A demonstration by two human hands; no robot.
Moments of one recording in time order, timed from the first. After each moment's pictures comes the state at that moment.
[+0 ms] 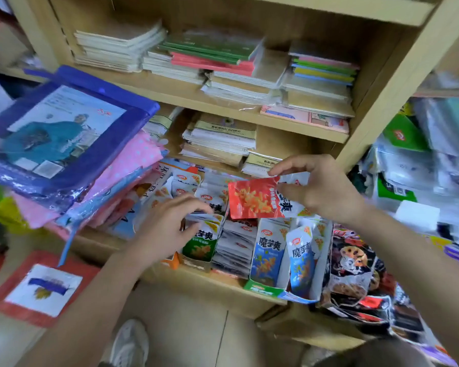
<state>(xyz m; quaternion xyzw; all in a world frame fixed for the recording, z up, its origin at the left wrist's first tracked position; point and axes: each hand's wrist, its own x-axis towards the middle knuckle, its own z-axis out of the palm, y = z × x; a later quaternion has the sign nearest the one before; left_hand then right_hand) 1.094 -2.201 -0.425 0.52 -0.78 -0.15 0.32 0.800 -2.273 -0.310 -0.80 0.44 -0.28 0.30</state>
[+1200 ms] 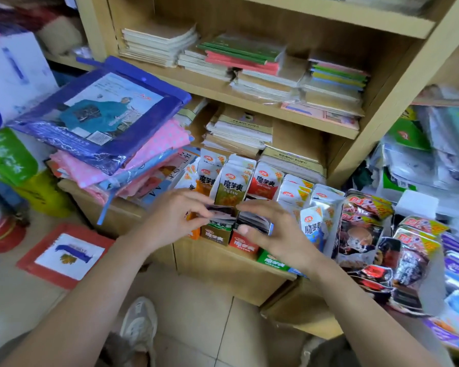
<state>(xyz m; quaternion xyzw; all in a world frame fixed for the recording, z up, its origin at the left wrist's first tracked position) 1.119 -2.132 -0.421 0.56 -0.76 -0.14 0.30 0.854 -2.166 -0.402 -0.84 0.37 -0.25 0.31</state>
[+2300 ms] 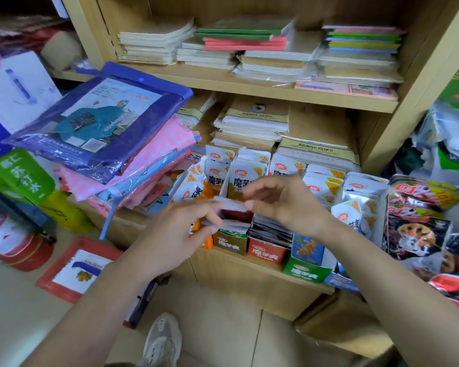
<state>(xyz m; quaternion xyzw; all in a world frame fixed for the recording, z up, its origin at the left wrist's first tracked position) 1.111 -2.122 -0.427 0.58 -0.73 -0.18 0.30 0.879 -2.234 -0.424 -0.76 0.33 -0.32 0.45</state>
